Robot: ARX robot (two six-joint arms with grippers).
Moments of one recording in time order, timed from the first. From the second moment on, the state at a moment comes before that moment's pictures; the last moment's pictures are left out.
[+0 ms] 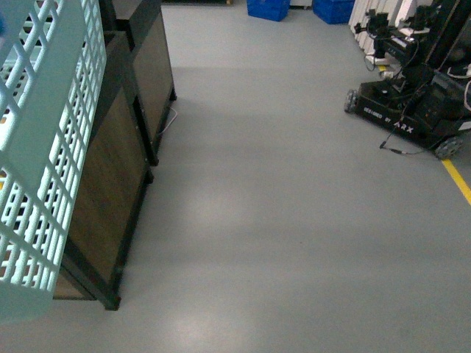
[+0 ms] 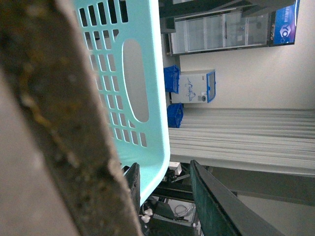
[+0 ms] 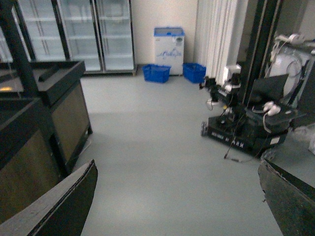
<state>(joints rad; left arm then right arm) -0.10 1.04 0.98 -0.26 -0.27 -1.46 0.00 0.00 0.01 0.00 0.00 0.00</state>
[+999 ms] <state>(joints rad) -0.09 1.04 0.98 -0.26 -0.26 -1.46 0.00 0.00 0.01 0.00 0.00 0.00</state>
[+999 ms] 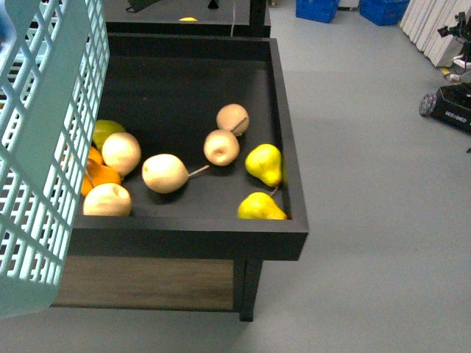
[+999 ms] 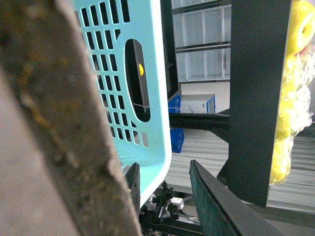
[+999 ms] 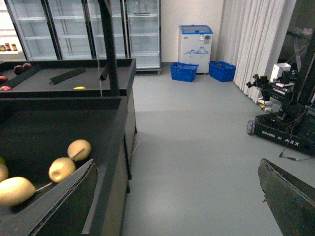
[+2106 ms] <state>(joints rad) -0.09 1.04 0.98 -0.26 -0.26 -1.45 0.00 0.00 0.01 0.00 0.00 0.00</state>
